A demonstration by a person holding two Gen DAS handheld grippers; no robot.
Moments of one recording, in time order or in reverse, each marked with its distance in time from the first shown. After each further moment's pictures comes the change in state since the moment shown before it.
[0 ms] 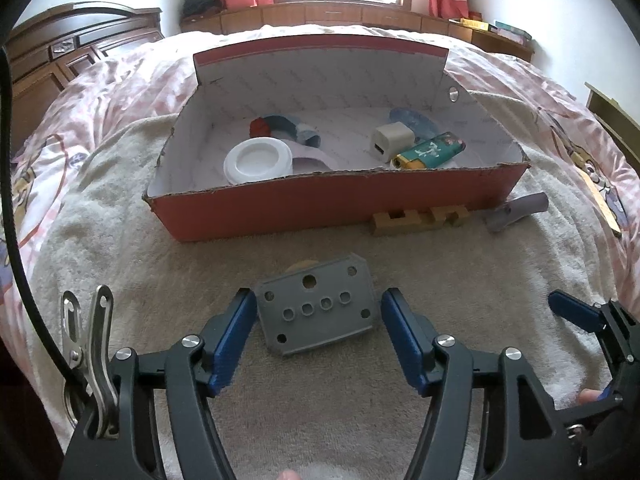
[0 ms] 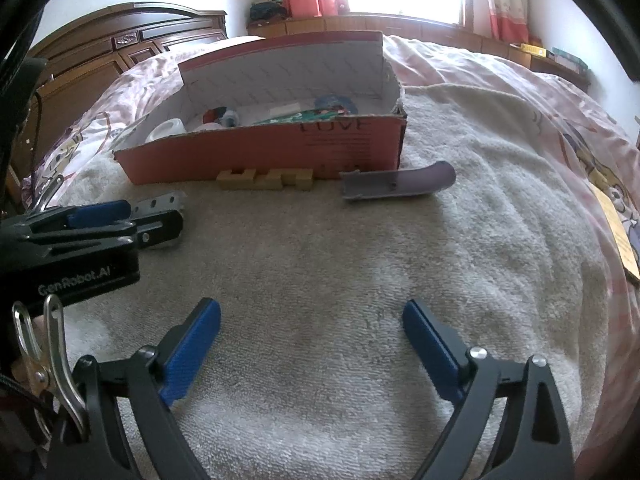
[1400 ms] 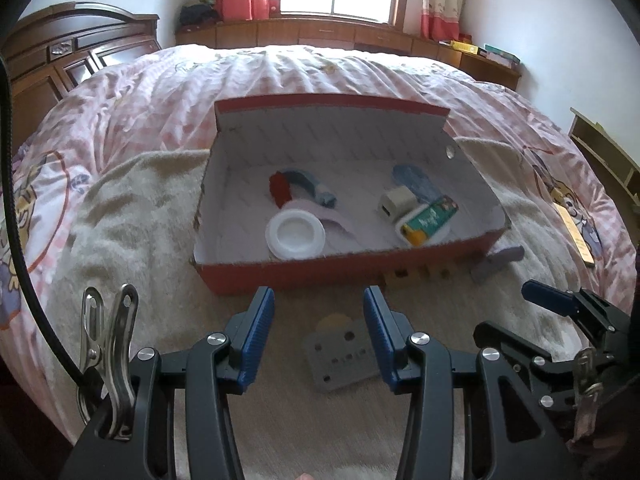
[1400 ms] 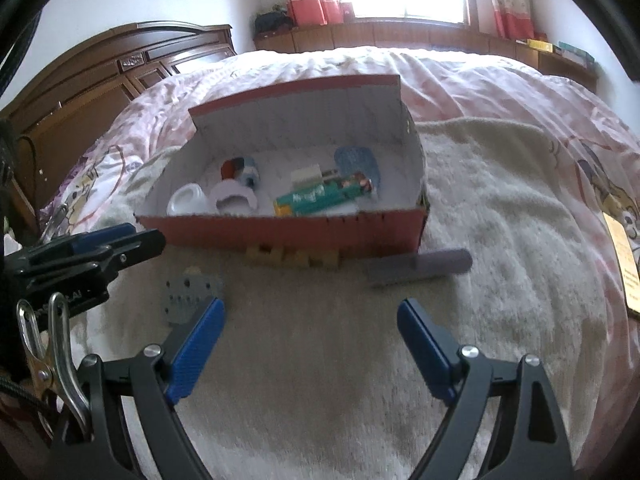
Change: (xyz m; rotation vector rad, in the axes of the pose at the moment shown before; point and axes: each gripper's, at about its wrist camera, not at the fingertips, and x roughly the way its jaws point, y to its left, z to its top) left arm -0.034 0.033 0.032 -0.023 -0.052 -0.086; right arm -0.014 0.003 0.052 0.038 -0.018 0.069
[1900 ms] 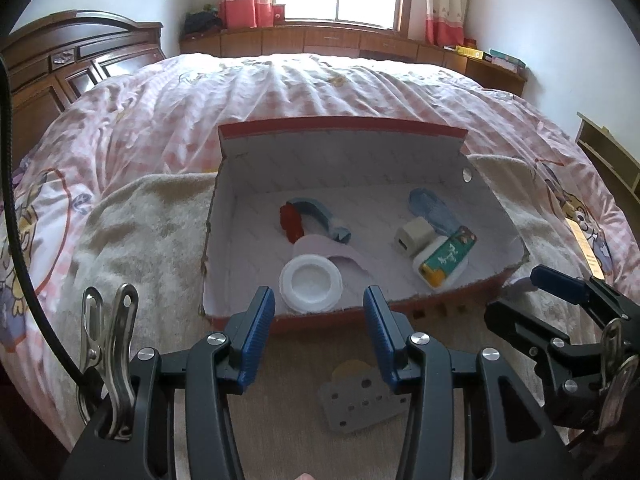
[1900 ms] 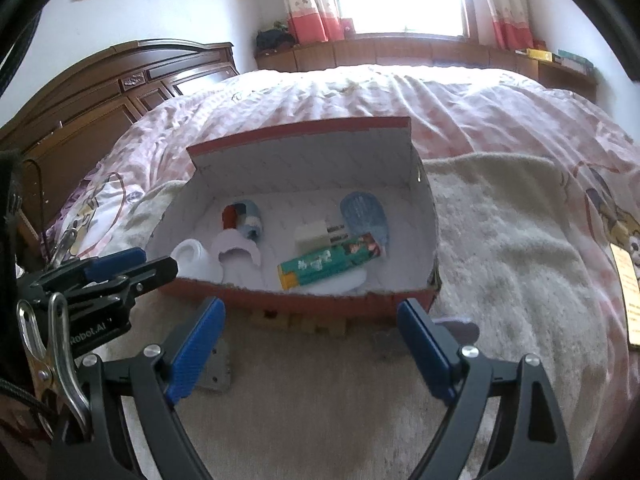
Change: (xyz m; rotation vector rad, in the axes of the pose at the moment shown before) left arm 0.011 0.008 0.029 0.005 -0.029 0.030; right arm 0.006 0.001 0.041 0.011 -0.066 0.019
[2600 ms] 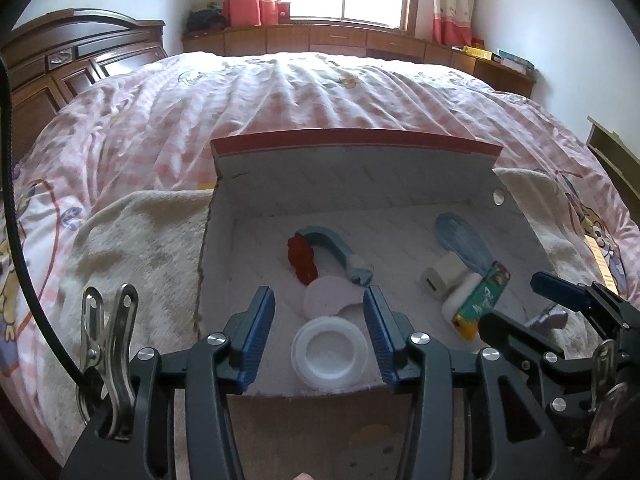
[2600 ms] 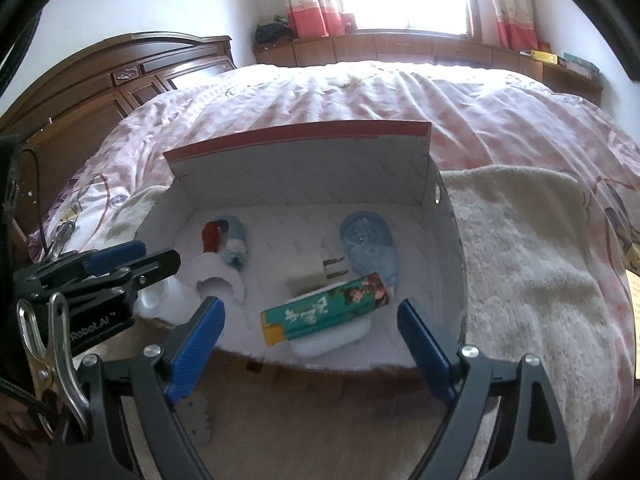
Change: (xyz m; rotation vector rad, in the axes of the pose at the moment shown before) left arm 0.037 0.010 0.032 -0.007 0.000 0.018; right arm 0.043 -0.003 0.030 -0.018 0.014 -0.012
